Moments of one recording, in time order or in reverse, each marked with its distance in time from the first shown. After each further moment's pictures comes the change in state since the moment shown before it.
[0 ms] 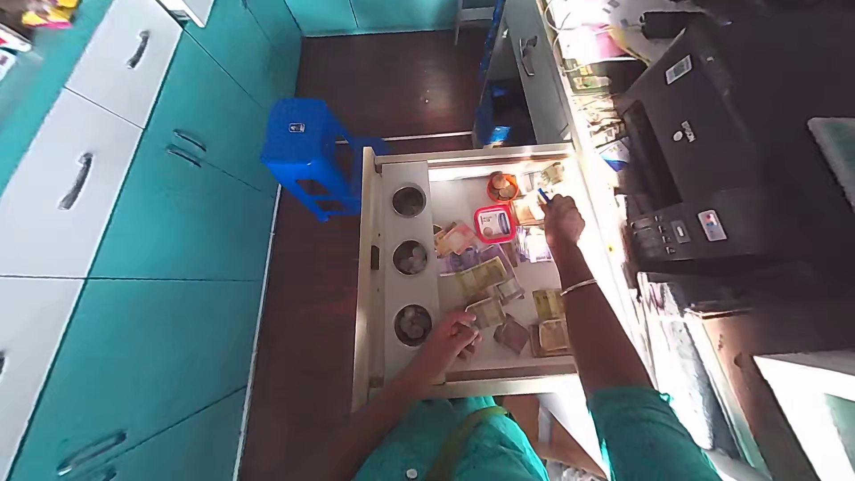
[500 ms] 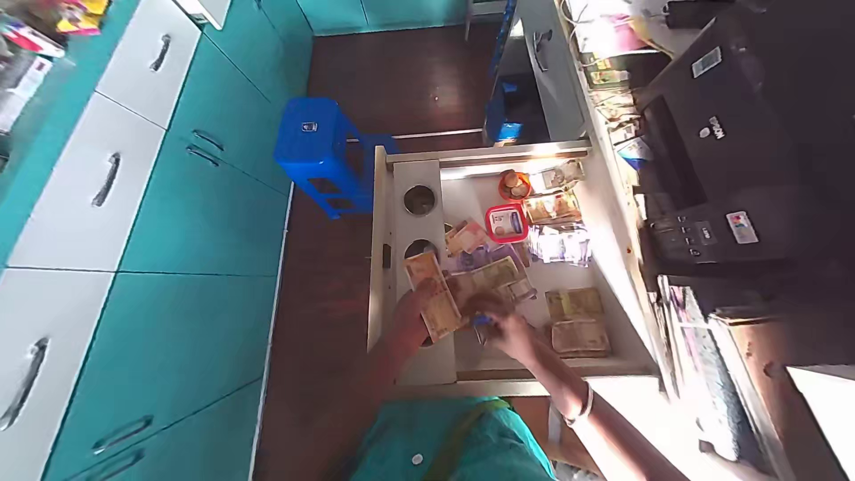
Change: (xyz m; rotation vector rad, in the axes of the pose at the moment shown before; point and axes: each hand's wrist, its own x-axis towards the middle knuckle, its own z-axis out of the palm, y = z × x) left_hand 0.000 0.030 -0.051 -0.686 0.327 0.055; right_hand -0.206 -0.019 0.040 0.778 -0.243 -0.969
